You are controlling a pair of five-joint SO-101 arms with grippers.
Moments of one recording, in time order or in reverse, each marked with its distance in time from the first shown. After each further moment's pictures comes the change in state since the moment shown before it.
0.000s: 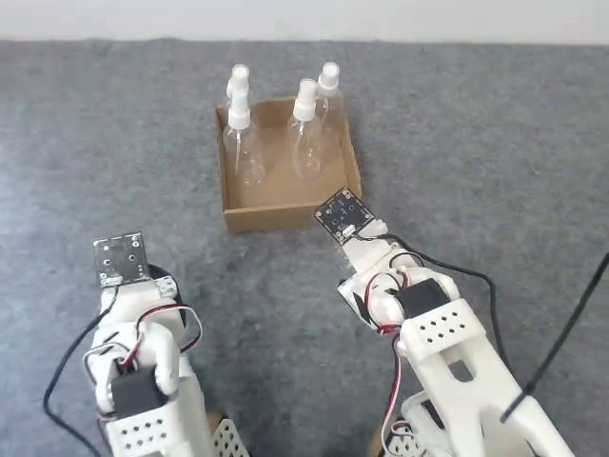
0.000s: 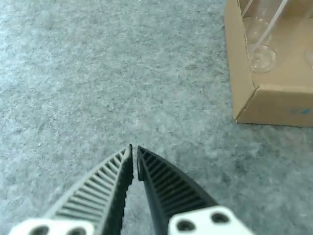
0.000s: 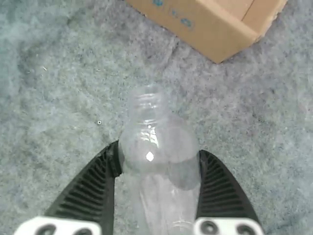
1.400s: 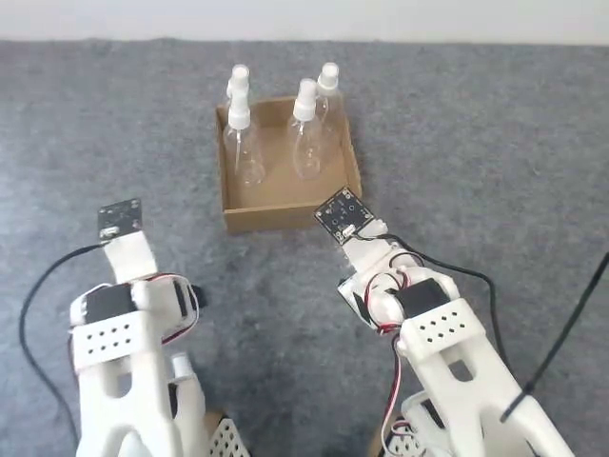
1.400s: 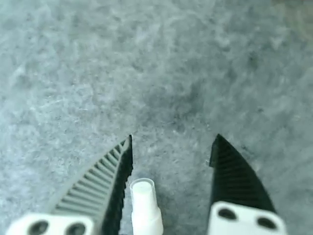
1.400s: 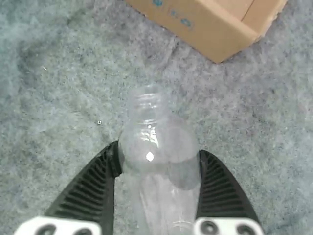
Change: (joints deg) left arm 0.2 53.6 -25.1 11.0 6.1; right arm 0.0 0.0 0.0 0.0 0.0
